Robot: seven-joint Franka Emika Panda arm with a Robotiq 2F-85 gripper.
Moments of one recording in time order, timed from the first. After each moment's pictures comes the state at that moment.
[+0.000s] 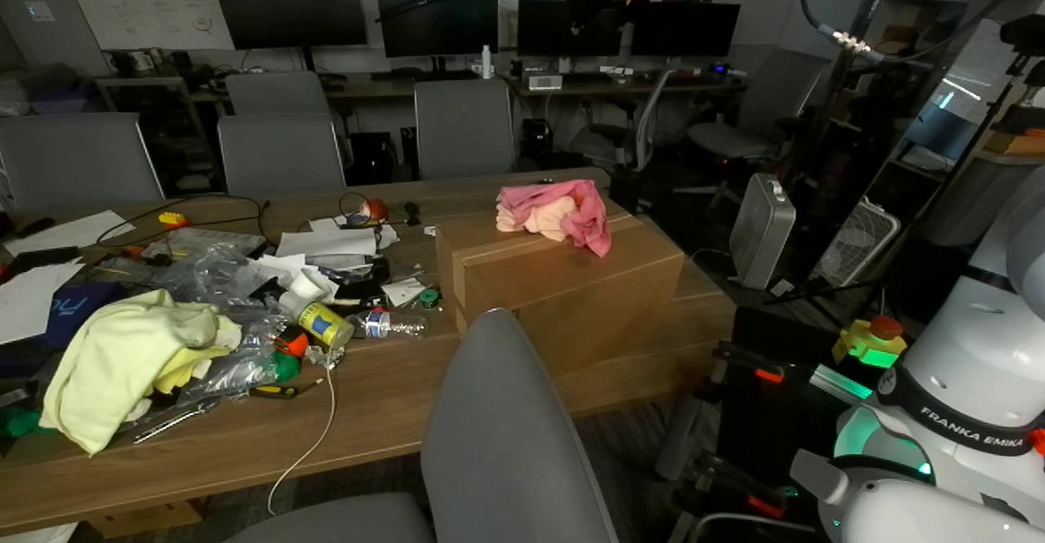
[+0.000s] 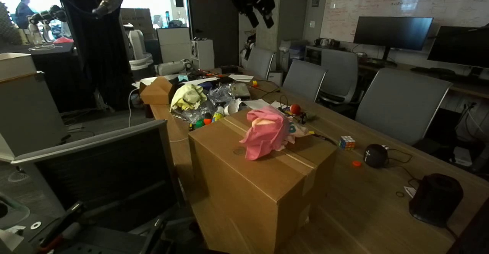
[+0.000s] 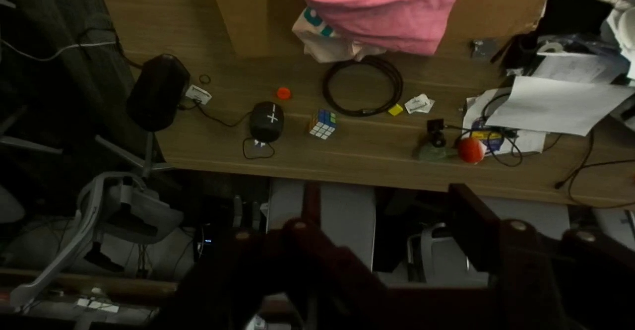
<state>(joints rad) -0.25 -0.16 -0.11 -2.10 -0.43 2.45 0.61</state>
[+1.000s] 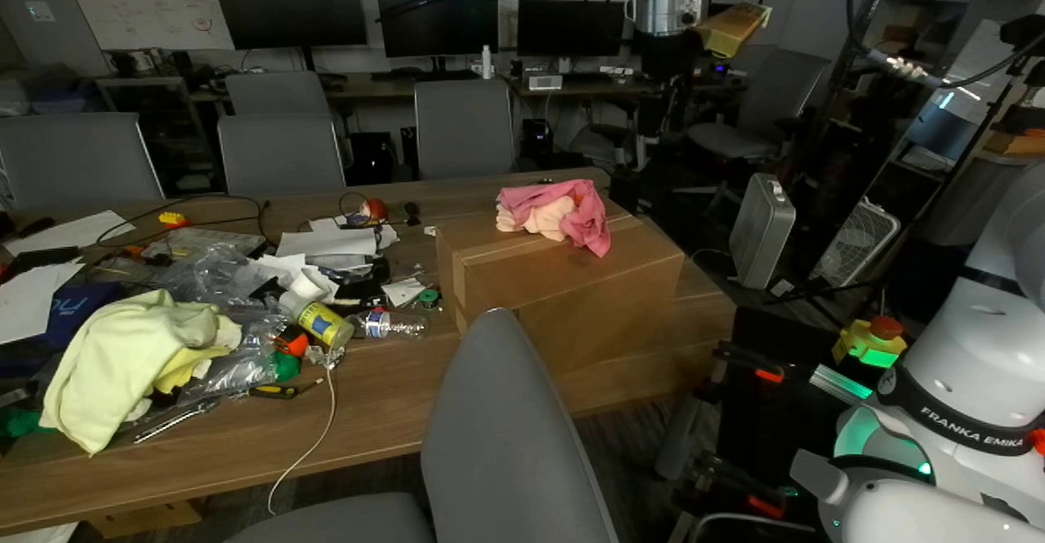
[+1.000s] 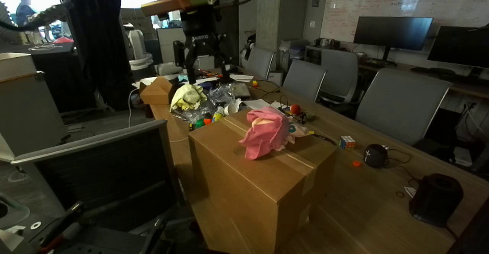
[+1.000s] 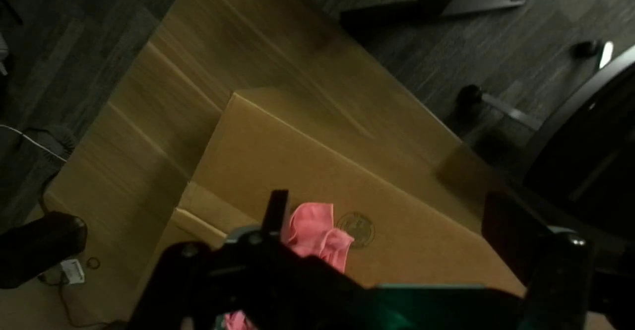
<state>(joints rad) -0.16 -0.31 -0.11 -2.34 -0.27 1.94 -0.05</state>
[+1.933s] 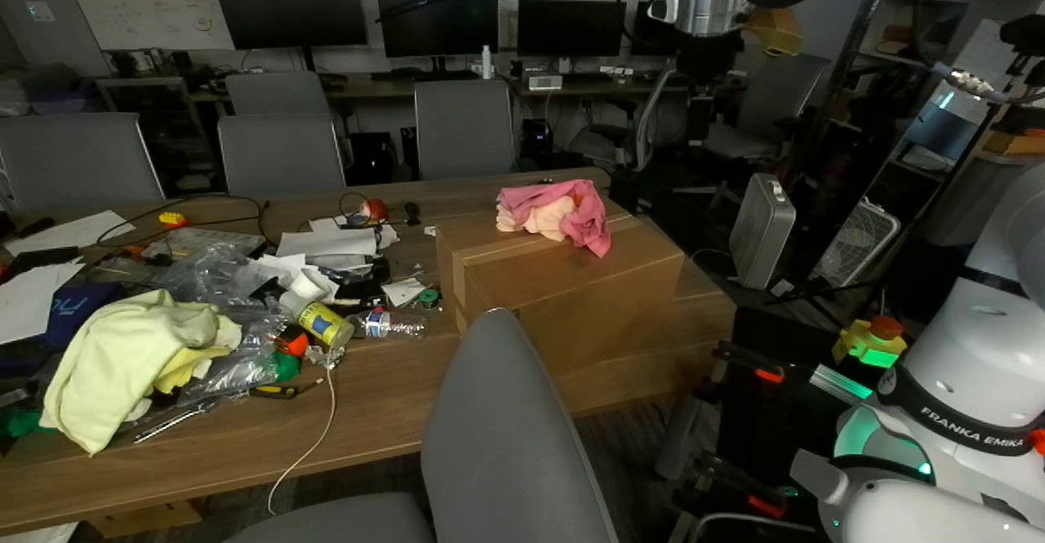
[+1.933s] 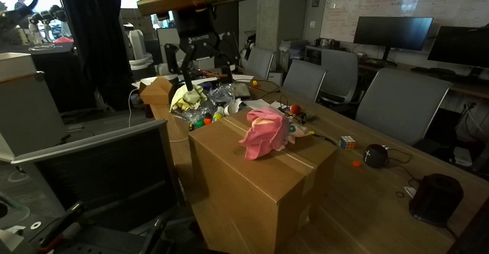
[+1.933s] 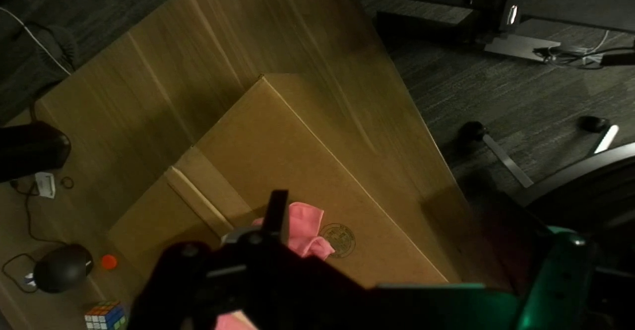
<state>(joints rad) -0.14 -0.47 -0.17 -2.49 -0.36 2.00 -0.35</state>
